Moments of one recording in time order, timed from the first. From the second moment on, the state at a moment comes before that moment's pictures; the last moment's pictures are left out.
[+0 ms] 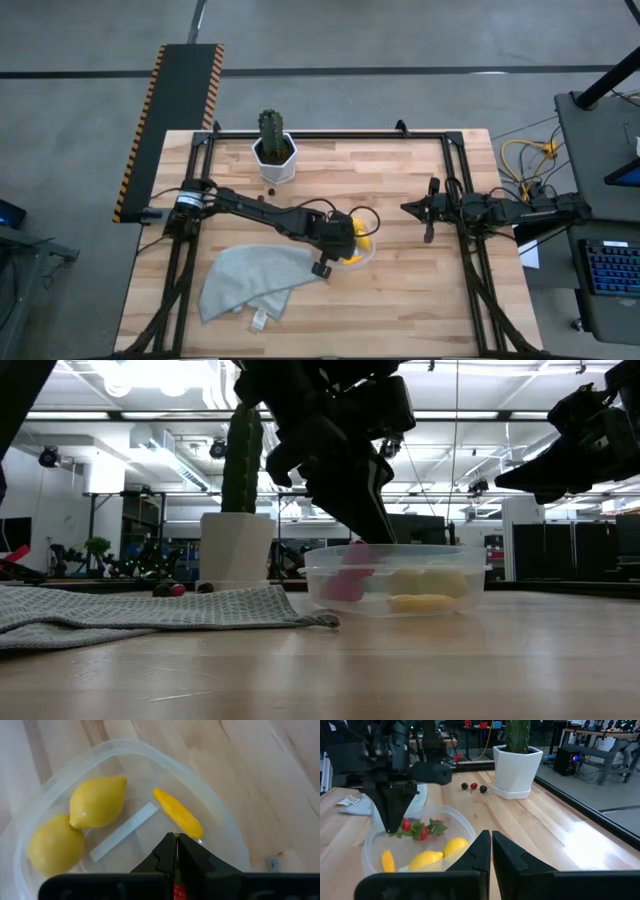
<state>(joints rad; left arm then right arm) -0.14 2.02 1.52 -0.45 0.03 0.30 0.08 0.17 0.04 -0.04 0.28 0.04</state>
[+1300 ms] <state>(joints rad) -0.14 1.98 1.58 -0.57 0.01 0.30 0.08 0.17 0.04 -0.04 0.28 0.04</state>
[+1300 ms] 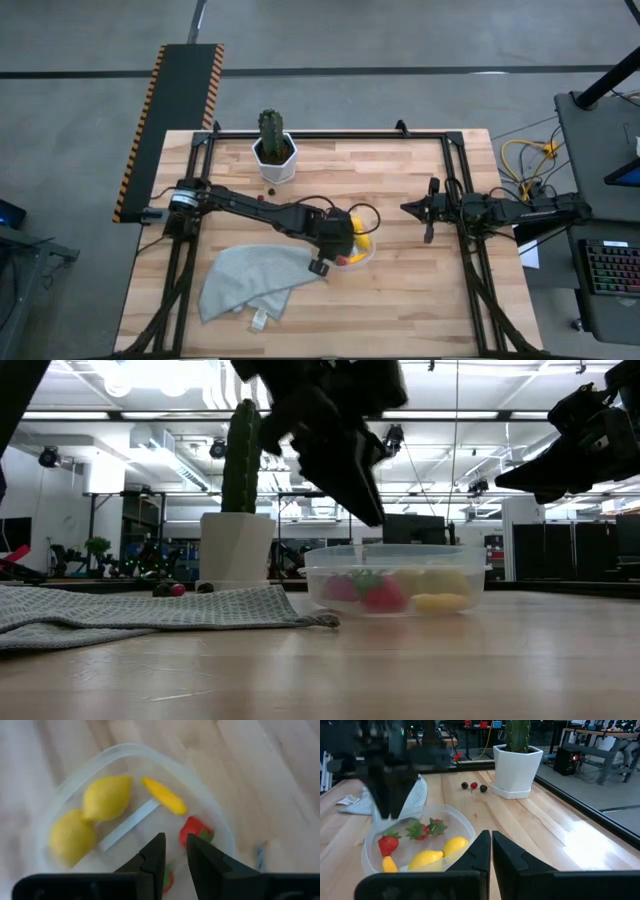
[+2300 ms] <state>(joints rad) -0.01 1.54 1.24 -1.17 -0.34 -0.59 0.08 0.20 0.04 -0.04 0.29 0.00</state>
